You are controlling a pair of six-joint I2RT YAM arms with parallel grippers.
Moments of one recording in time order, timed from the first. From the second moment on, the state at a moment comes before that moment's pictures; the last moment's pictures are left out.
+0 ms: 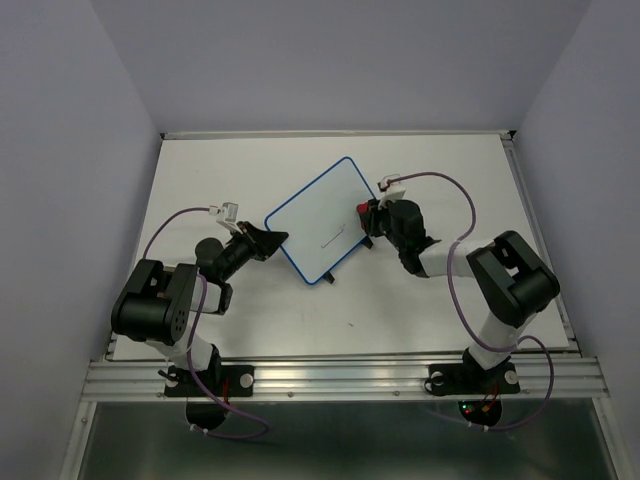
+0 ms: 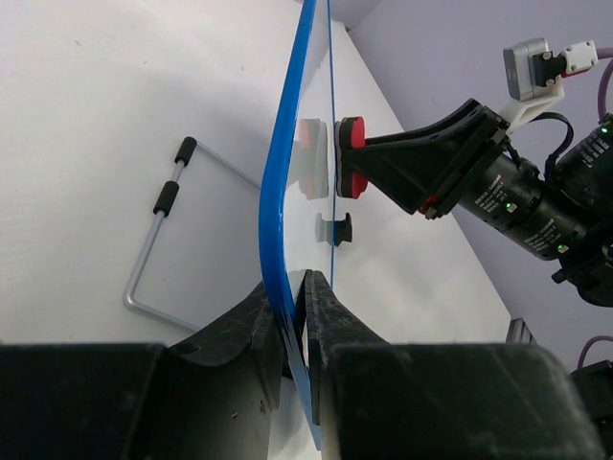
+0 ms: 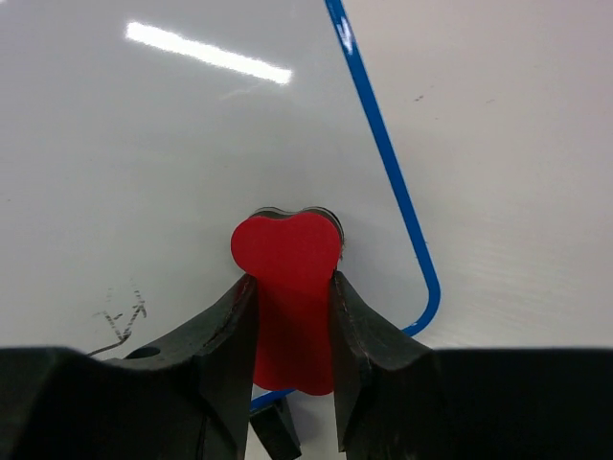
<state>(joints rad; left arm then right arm) -0.16 1.57 0.25 1.31 0.58 -0.76 0.53 1.73 0.75 0.70 0.11 0.18</state>
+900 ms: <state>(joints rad) -0.16 1.57 0.25 1.31 0.58 -0.76 0.81 1.79 0.69 0.91 -0.15 0.14</state>
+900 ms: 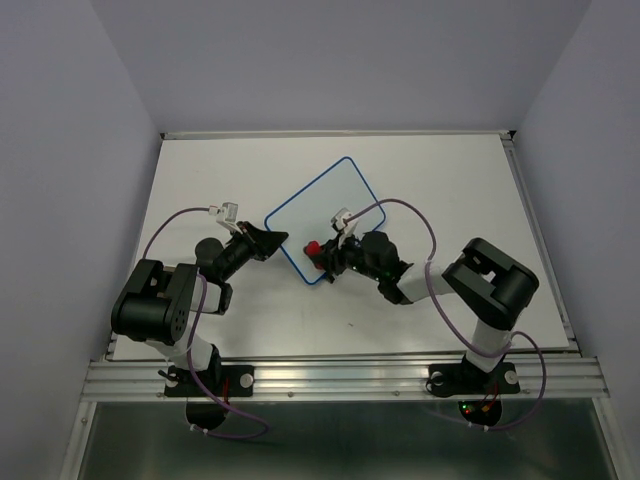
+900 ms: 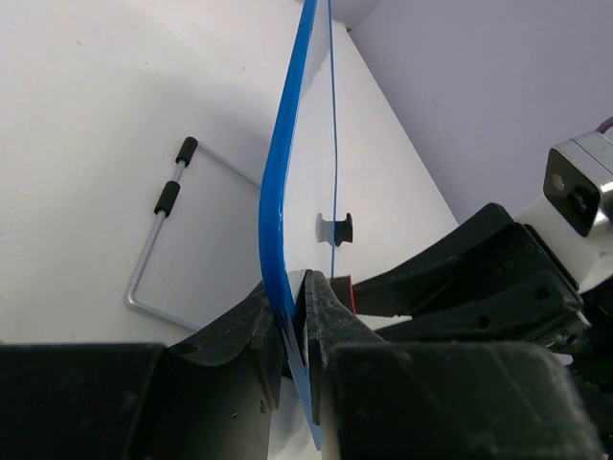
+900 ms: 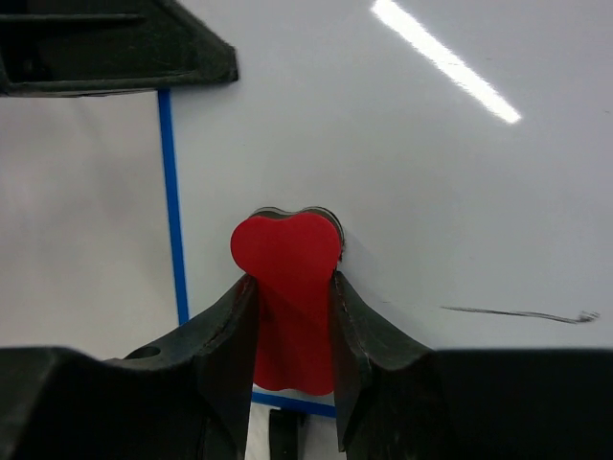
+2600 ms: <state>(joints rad) -0.16 1.59 0.26 1.32 0.59 -0.76 0.53 1.86 0.66 1.11 -0.21 0.20</state>
